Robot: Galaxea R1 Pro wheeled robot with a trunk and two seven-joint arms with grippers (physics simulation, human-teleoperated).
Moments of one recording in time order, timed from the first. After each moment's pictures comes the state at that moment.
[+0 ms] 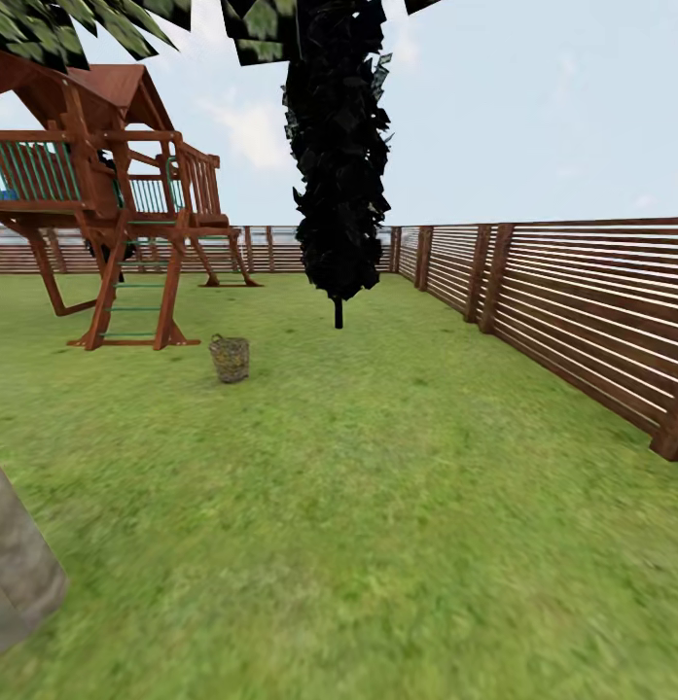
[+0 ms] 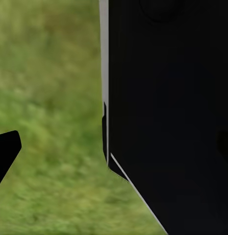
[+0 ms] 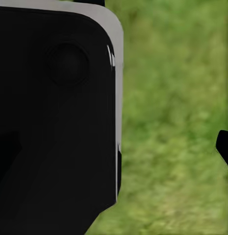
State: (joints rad) left arm 0.05 0.06 0.01 -0.02 0.00 0.00 0.00; right arm -0.07 -0.07 0.00 0.06 0.00 0.00 0.00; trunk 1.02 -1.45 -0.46
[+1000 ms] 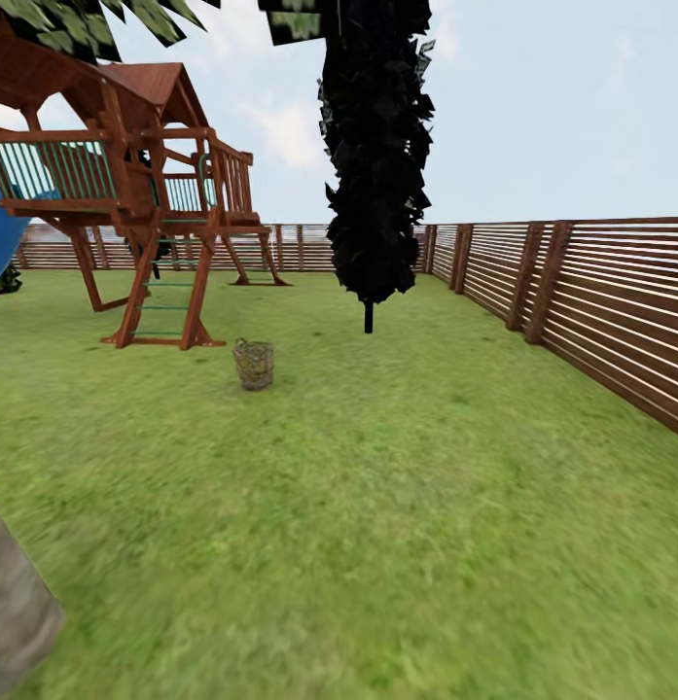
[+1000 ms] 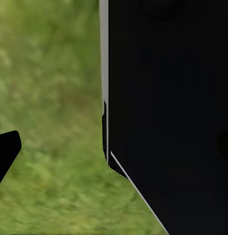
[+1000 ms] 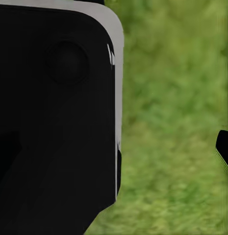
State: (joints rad) left arm 0.05 0.06 0.01 -0.02 0.00 0.00 0.00; right arm -0.07 -0.07 0.00 0.06 0.00 0.00 0.01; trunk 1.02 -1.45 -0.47
